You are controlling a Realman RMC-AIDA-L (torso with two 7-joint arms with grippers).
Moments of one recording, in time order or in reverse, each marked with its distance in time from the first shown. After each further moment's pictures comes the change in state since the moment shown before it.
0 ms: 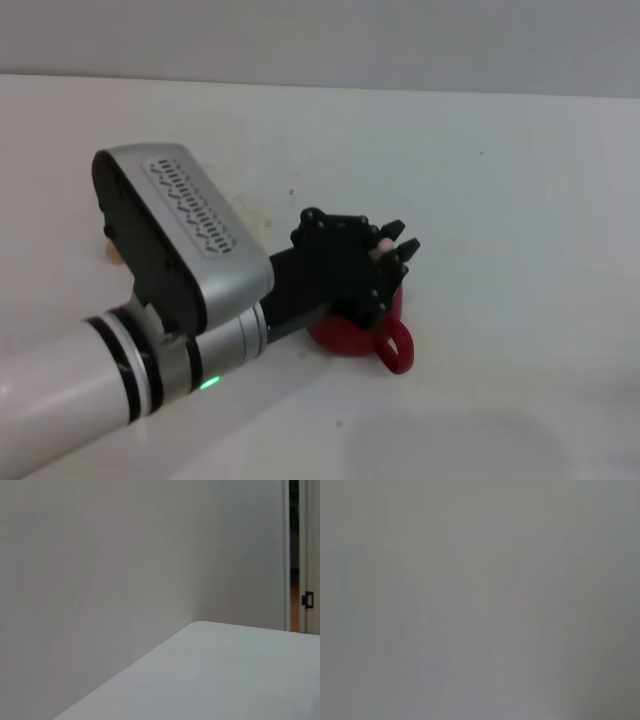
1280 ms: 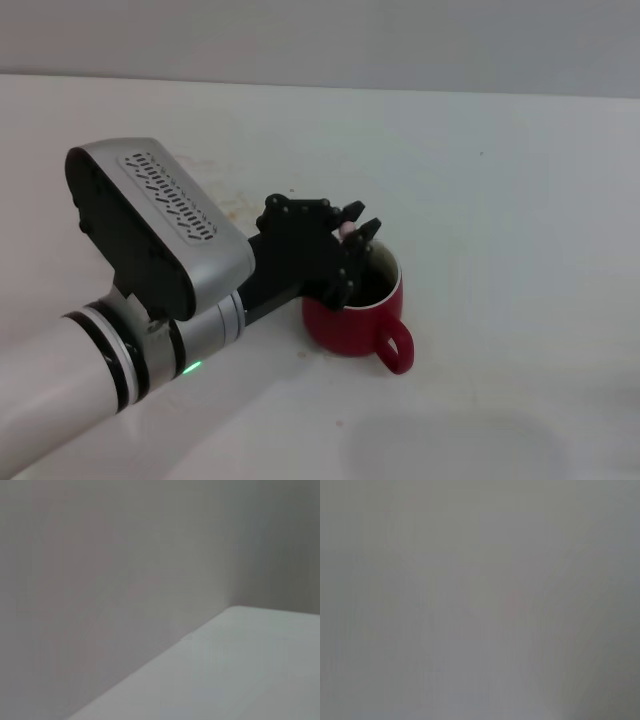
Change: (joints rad) left arm 0.088 -0.054 -0.086 -0.012 0.005 -0.060 0.097; right arm -0.006 0.000 0.000 -0.001 -0.002 -0.003 0.000
